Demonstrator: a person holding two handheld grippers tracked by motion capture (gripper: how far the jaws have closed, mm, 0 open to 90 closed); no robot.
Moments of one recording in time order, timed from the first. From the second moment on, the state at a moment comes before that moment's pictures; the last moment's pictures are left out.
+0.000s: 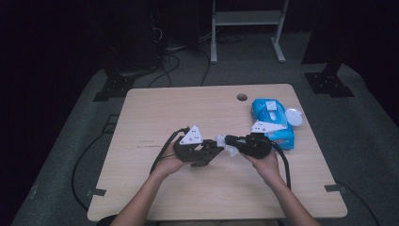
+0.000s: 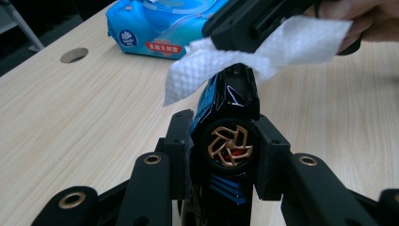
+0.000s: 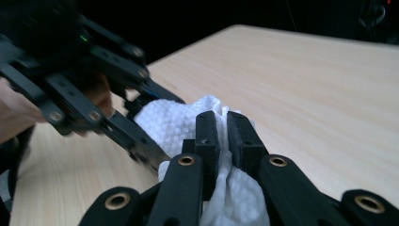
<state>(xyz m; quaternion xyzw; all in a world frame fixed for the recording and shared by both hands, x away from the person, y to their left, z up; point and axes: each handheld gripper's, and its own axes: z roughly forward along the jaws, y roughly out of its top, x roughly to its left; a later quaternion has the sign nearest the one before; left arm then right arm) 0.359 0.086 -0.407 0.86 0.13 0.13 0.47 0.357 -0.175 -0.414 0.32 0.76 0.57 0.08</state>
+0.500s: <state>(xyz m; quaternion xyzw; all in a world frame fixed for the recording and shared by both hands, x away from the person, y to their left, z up) 0.363 0.074 -0.416 0.87 0.13 0.13 0.45 0.365 -0.178 -0.445 0.35 0.76 0.54 0.05</state>
